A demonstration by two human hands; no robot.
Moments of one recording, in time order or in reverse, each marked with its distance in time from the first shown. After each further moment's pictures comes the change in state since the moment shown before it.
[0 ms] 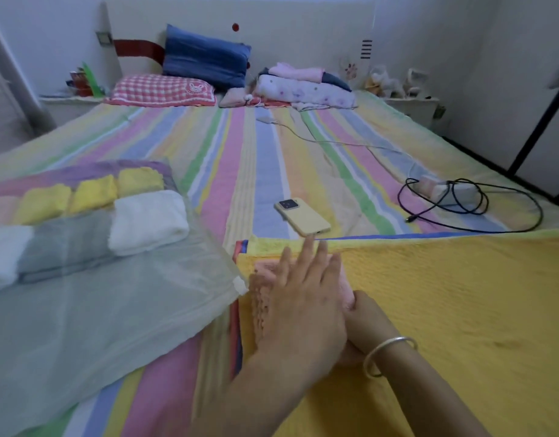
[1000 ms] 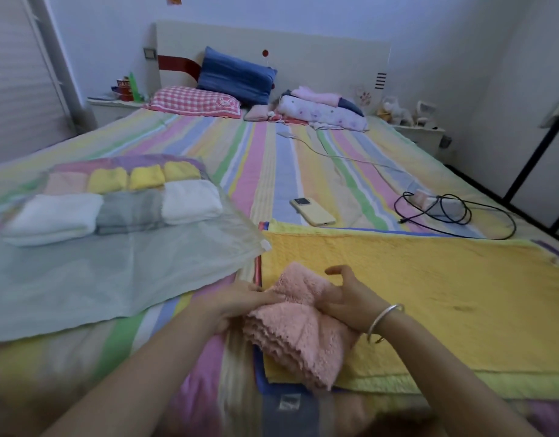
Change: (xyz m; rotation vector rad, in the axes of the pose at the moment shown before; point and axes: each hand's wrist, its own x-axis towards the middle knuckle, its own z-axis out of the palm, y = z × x) left_hand -0.093 -0.083 0.003 -1.182 -0.506 -0.738; right_hand -0.072 0.001 -0.016 -0.286 -0.192 -0.418
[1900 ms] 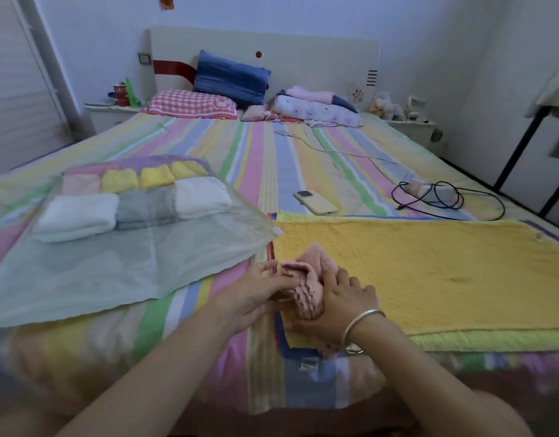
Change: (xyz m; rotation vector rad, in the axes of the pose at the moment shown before) left_hand -0.049 -0.002 0.016 -0.550 -0.050 0.146; right_hand -0.057 -0.055 0.048 -0.601 0.062 0.126
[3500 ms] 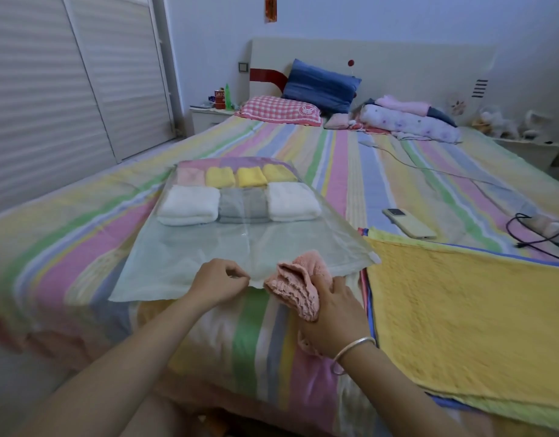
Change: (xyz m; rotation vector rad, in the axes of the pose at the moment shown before) left_hand -0.049 0.024 -0.206 1.019 0.660 0.220; right_hand 0.038 -0.142 0.030 0.299 0.274 -0.363
